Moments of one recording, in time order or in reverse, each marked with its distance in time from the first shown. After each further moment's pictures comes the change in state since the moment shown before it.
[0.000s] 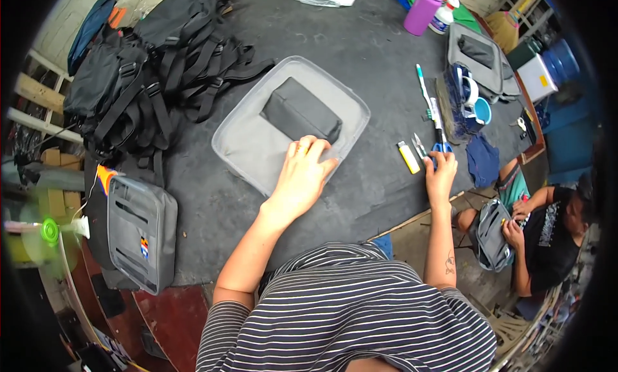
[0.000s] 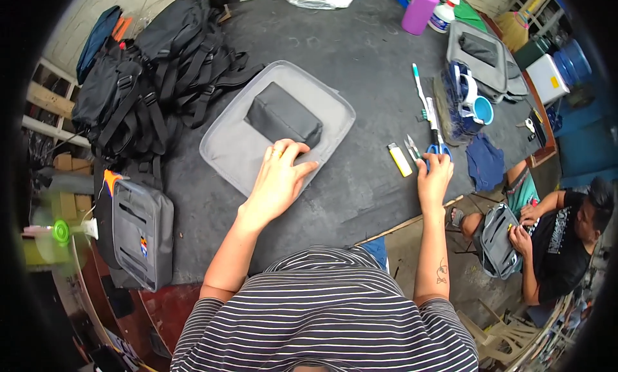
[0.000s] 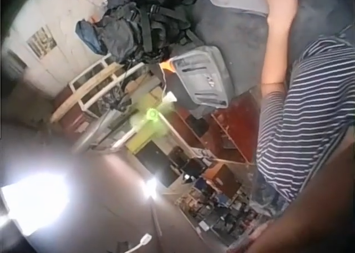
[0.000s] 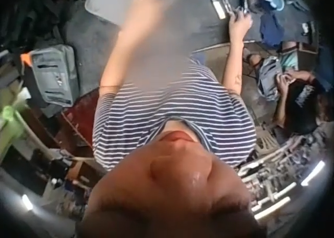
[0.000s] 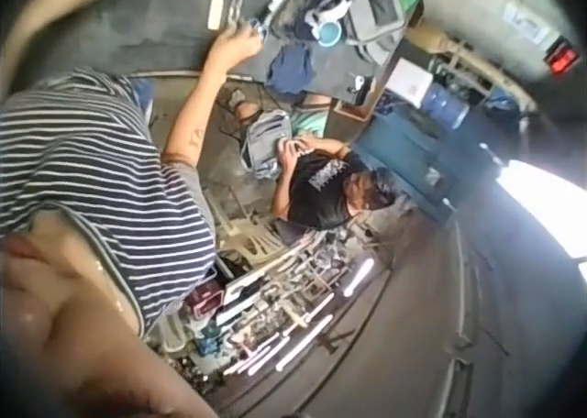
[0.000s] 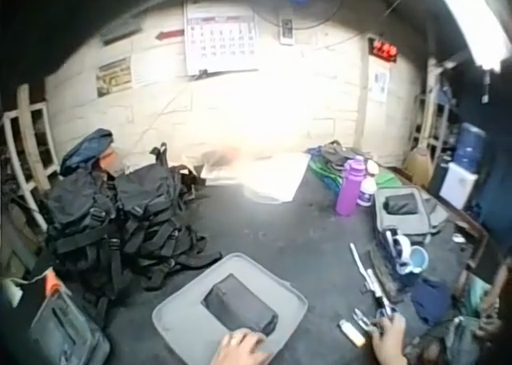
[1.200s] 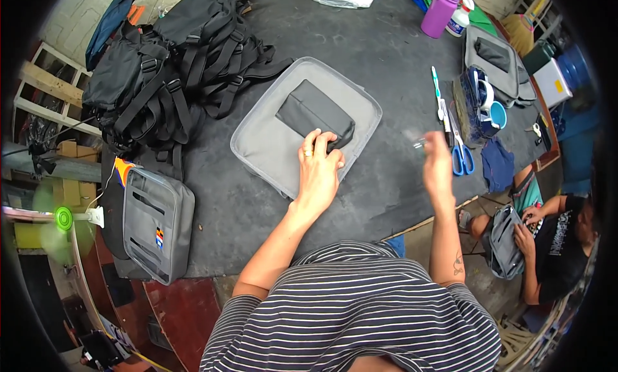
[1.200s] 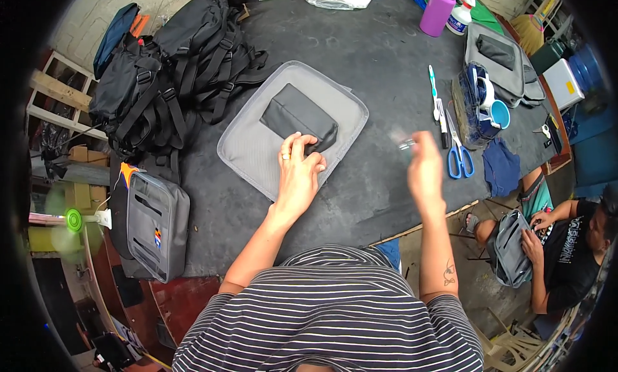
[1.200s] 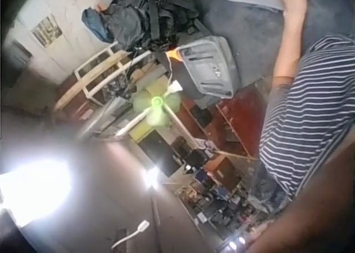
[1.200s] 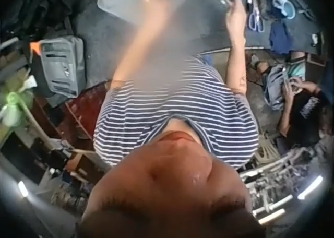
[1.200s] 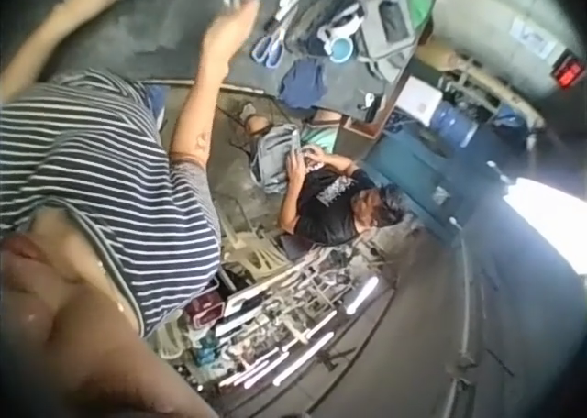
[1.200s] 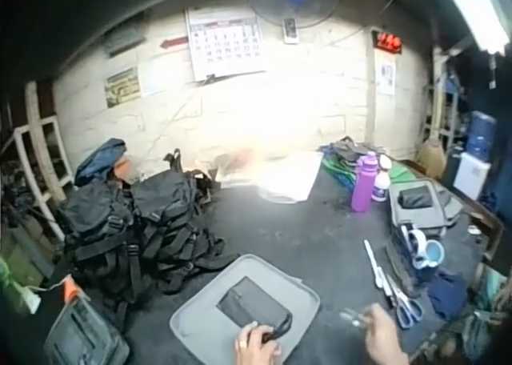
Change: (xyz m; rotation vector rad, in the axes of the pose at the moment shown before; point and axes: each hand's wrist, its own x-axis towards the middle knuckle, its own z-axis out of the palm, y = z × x) left_hand -0.011 -0.006 0.040 -0.005 0.216 -0.200; right_hand 0.024 -0.083 -0.014 0.417 -0.151 -0.036
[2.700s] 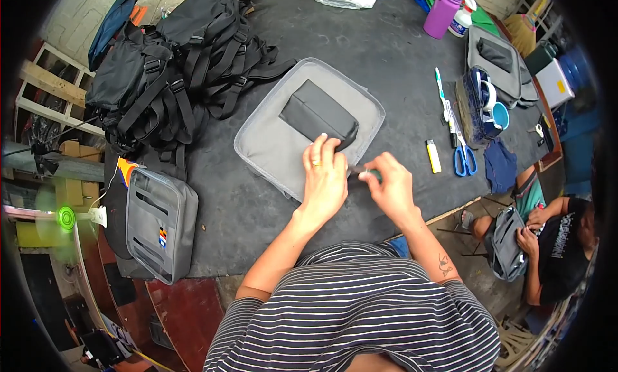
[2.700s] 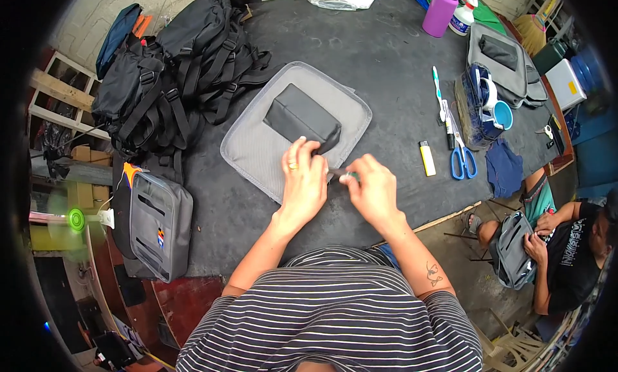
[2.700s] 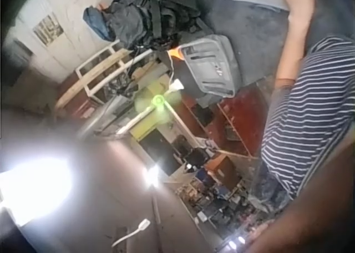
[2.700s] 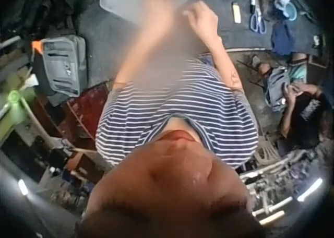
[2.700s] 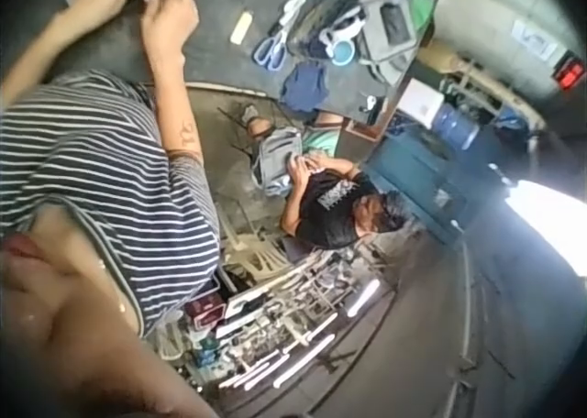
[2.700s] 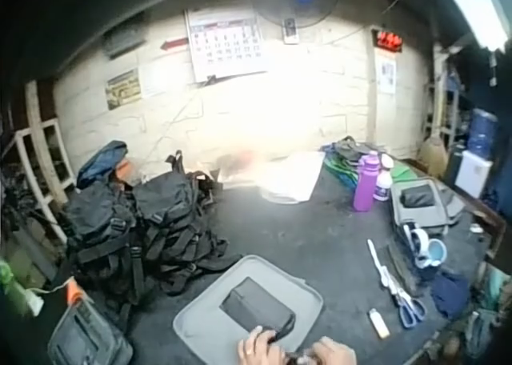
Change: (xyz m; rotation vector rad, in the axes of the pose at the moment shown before) left_hand -0.005 0.012 -0.007 0.120 -0.016 0.055; right_hand -0.032 -0.081 0.042 0.050 -0.226 -0.195
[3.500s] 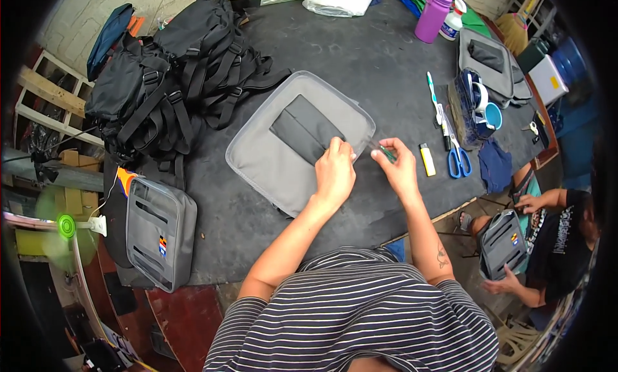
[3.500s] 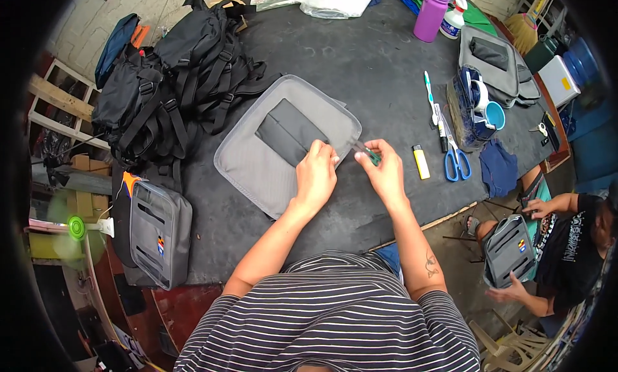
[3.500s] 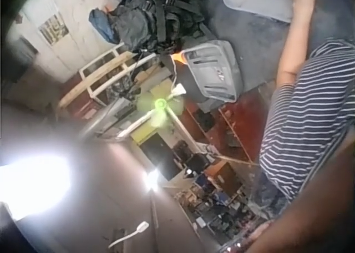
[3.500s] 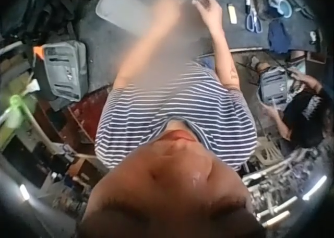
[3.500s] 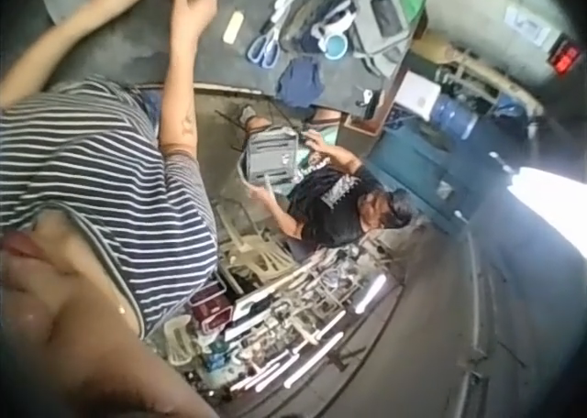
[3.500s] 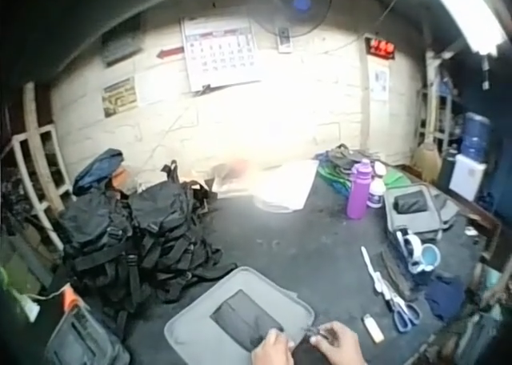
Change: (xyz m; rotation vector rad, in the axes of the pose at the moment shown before) left_hand 0.028 0.004 0.040 -0.260 0.058 -0.215; right_hand 0.023 0.054 0.008 0.377 0.139 0.352
